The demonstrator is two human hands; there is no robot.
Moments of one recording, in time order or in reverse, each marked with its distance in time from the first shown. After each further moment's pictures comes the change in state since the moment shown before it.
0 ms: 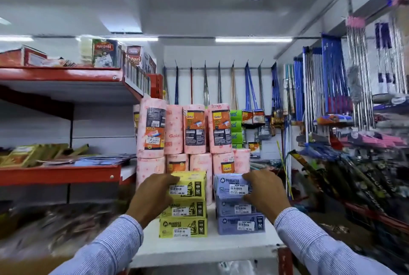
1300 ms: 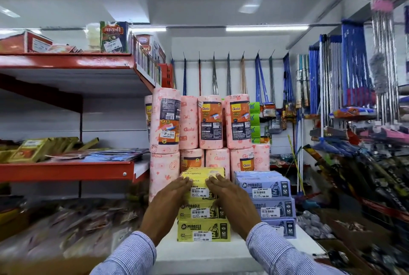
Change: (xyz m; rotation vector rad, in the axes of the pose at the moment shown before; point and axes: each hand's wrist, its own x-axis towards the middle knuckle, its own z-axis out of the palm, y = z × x) left_hand 0.002 -0.064 0.072 -0.075 0.090 0.110; right_hand 0.029 -0.102 0.100 0.300 0.053 -0.323
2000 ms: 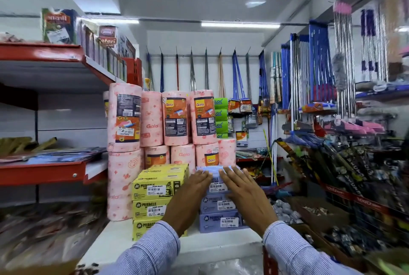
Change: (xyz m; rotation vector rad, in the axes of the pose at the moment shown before) left_hand 0.044 0.131 0.063 -0.126 0.016 0.214; right_hand -0.066 0.120 -0.043 -0.357 -0.056 0.043
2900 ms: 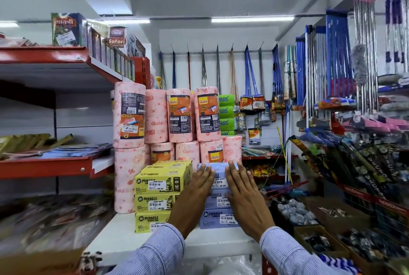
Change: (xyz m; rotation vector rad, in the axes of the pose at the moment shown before) left_hand -0.002 0.012 0.023 0.151 -0.039 -0.034; right_hand -0.019 0.002 0.017 0.107 0.033 0.051
